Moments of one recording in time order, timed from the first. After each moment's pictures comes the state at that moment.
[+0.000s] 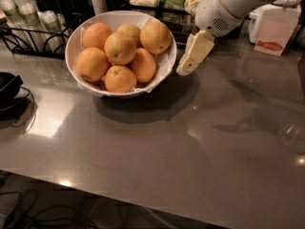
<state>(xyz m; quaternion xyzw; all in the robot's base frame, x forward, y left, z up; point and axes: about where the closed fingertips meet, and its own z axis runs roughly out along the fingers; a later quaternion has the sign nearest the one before) 0.603 -0.095 0.965 -0.63 0.70 0.05 0.34</state>
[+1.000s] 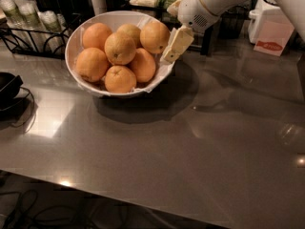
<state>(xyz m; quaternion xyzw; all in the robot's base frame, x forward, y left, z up) 0.654 -0.057 0.955 -0.64 0.68 0.08 0.36</state>
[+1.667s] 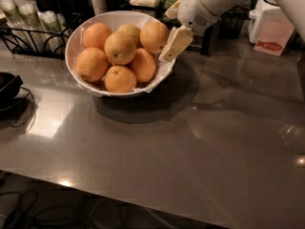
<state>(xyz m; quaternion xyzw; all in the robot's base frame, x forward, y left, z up) 0.654 -0.057 0.954 -0.64 0.68 0.08 0.36</state>
